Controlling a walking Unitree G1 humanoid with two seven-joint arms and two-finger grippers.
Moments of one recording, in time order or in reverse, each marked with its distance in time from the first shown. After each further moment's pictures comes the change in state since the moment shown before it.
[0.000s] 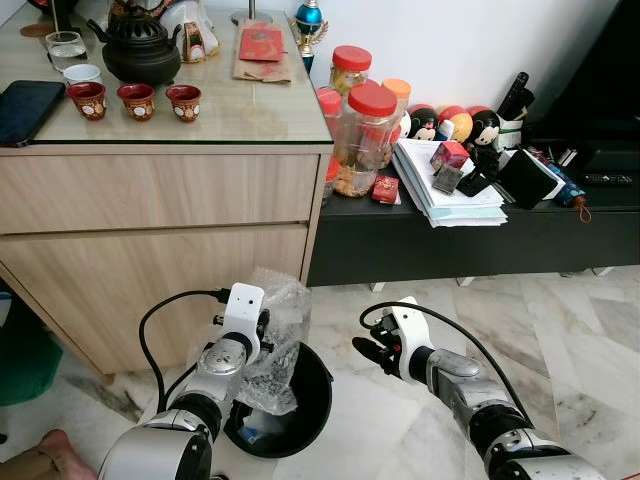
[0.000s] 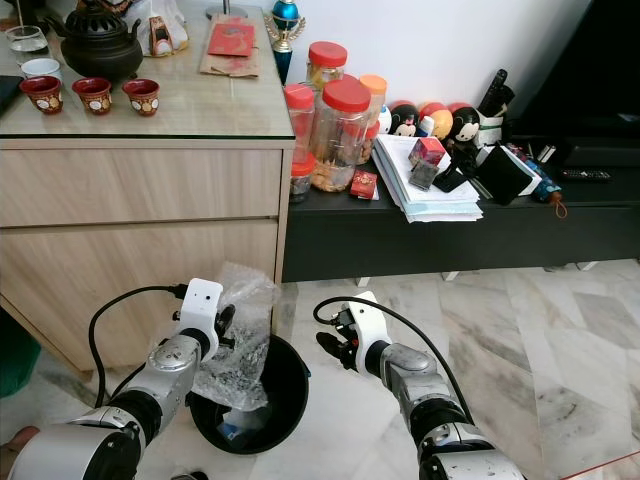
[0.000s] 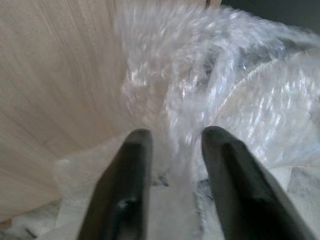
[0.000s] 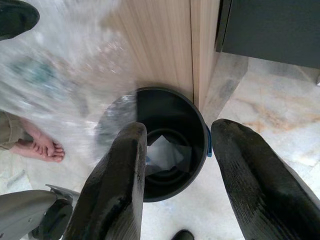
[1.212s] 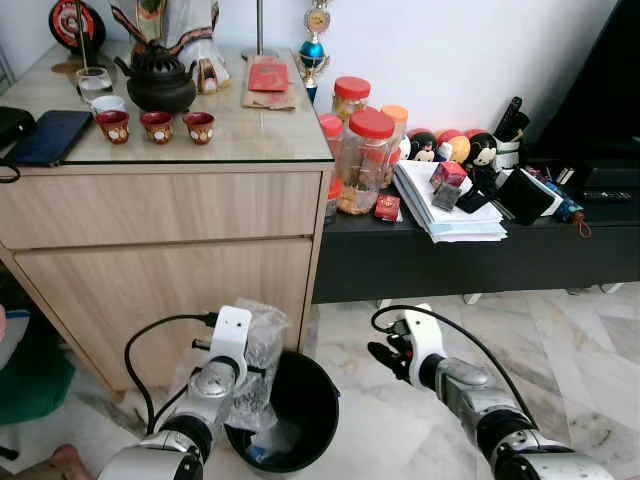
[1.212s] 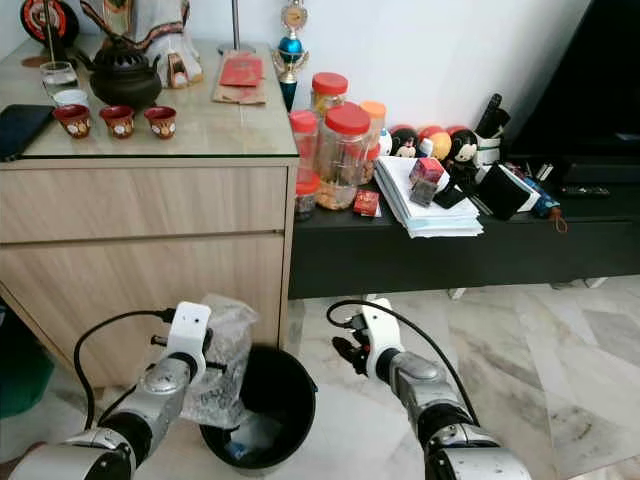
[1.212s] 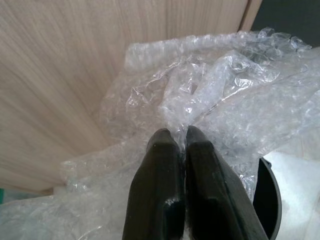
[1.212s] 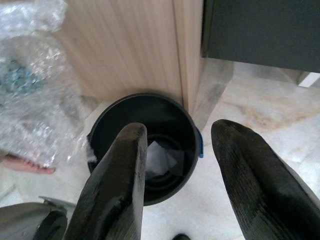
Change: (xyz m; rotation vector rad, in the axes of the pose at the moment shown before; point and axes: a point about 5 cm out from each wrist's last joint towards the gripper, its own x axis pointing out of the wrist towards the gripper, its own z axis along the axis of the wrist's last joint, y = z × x) left arm -0.012 0.017 -0.029 -0.007 0.089 0.112; right arm -0.003 -0.007 -0.013 0.045 0.025 -0.072
